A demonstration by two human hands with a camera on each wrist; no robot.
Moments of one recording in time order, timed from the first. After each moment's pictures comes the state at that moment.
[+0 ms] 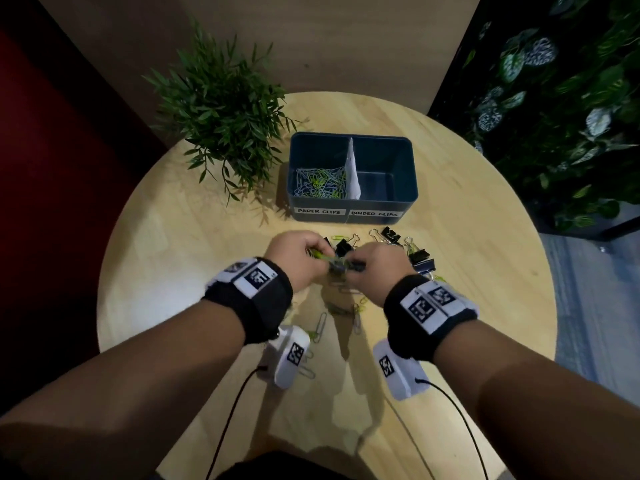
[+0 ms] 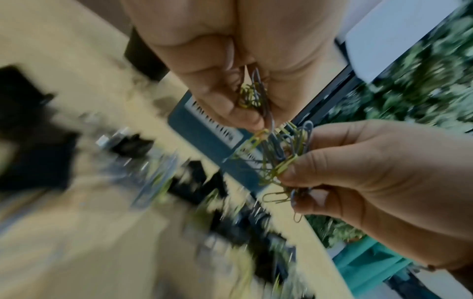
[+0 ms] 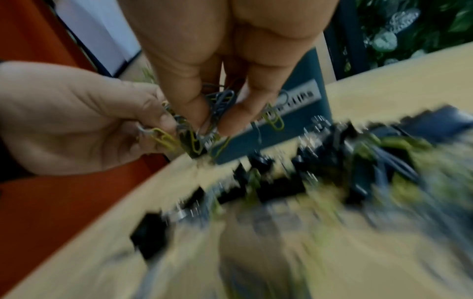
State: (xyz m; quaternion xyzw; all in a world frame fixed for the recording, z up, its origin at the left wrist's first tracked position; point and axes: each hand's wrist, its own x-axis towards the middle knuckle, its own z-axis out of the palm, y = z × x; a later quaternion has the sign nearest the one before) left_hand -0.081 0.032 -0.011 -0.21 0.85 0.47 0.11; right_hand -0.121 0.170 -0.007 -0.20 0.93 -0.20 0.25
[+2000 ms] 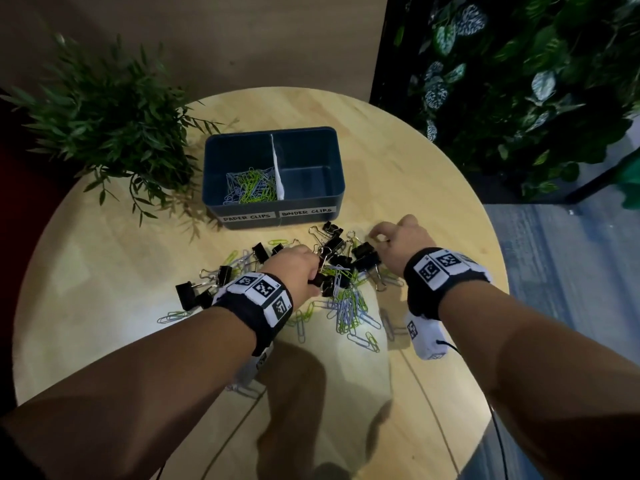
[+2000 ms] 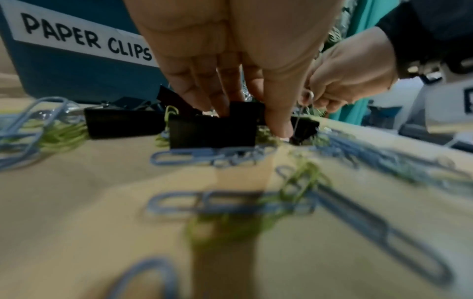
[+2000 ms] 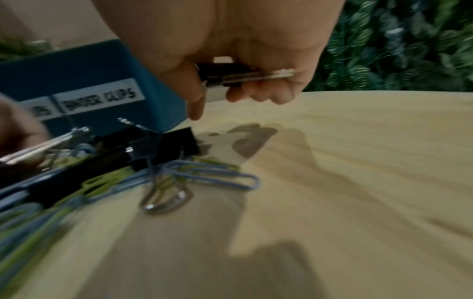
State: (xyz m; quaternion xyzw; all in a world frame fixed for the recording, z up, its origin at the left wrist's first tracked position) left_hand -0.126 0.101 -0.066 0.06 0.96 0.14 0.22; right_hand -0.198 0.293 -0.065 -0.04 0.95 -0.17 0.28
